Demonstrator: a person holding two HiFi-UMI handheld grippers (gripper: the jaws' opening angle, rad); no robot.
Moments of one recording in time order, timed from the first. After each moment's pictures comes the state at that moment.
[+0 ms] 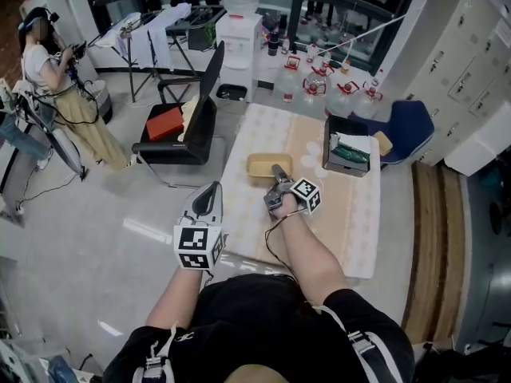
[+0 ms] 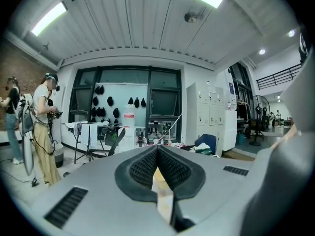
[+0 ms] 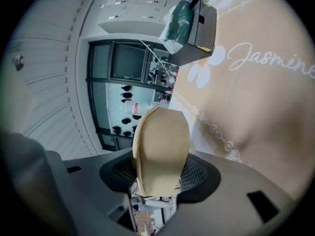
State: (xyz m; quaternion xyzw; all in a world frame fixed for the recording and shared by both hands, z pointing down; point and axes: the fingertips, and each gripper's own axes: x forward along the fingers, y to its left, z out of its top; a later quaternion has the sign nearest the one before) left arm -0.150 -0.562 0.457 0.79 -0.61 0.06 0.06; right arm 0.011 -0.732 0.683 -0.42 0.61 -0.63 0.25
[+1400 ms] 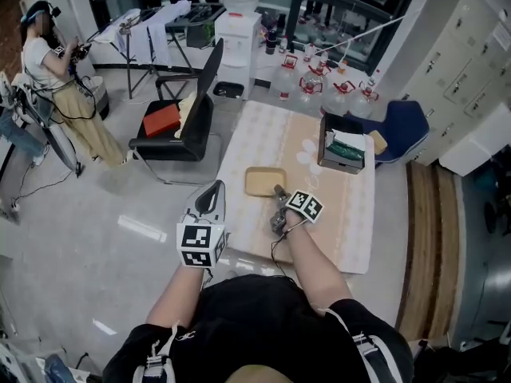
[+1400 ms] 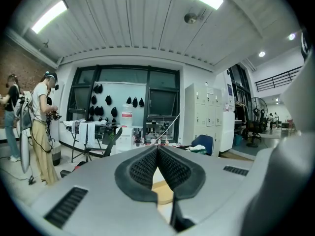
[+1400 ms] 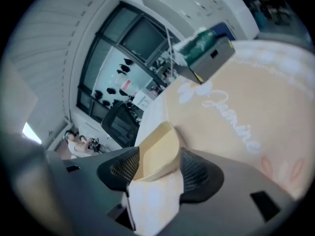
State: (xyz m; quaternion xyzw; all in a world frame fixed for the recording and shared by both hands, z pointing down) left arm -0.139 -0.542 0.456 0.79 -0.61 0.05 0.07; right arm 0.059 -0.660 0.727 -0.53 0.66 -0.53 0.01
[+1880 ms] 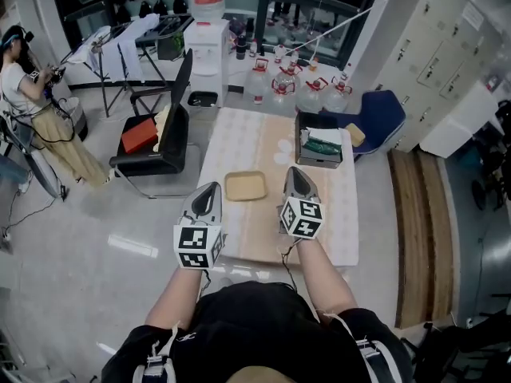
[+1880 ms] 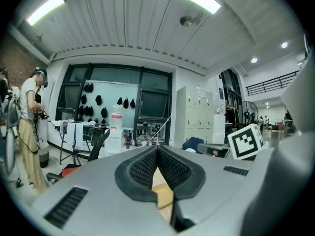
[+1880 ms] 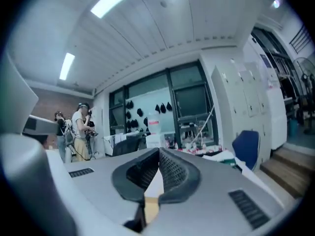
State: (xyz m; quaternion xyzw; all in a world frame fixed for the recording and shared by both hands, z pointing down) left arm -0.089 -0.556 0.445 0.82 -0.56 0.04 0.06; right arm 0.113 -0.637 0.498 -0.62 0.78 -0.08 -0.01
